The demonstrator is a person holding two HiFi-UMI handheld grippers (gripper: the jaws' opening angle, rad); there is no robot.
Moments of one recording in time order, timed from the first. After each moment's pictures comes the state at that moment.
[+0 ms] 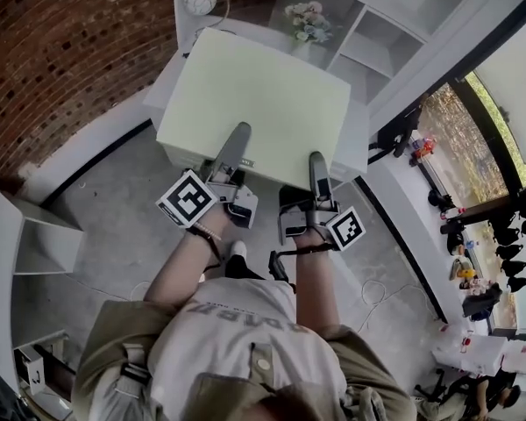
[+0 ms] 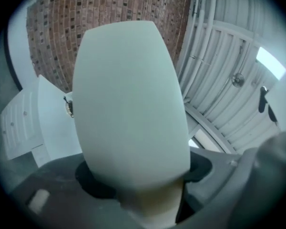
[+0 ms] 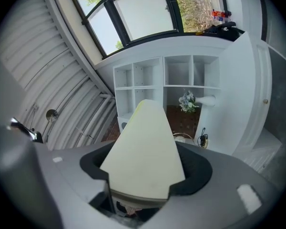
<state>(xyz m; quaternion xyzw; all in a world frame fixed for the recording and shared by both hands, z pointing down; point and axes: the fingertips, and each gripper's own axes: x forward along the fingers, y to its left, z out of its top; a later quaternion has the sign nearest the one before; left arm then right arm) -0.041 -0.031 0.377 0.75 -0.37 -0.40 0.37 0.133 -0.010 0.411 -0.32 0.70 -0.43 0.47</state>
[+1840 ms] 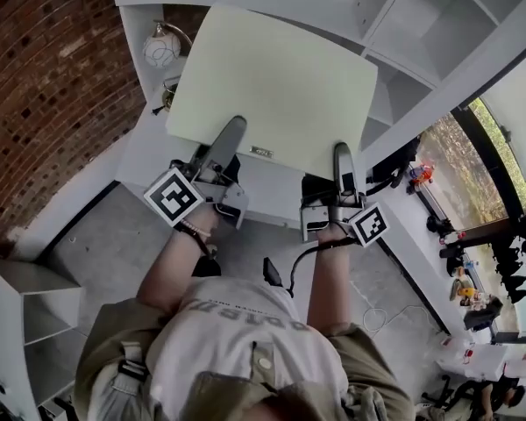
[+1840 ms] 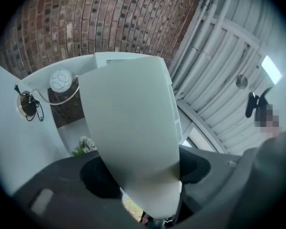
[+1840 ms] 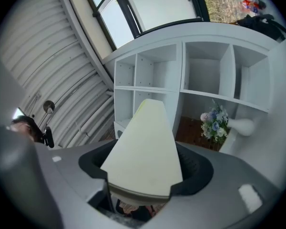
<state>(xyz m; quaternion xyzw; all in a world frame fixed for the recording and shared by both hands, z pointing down) -0.026 -0.302 0.320 0.81 -0.28 -0.40 0.33 0.180 -0.278 0.340 -0.32 0.76 -0.33 0.47</state>
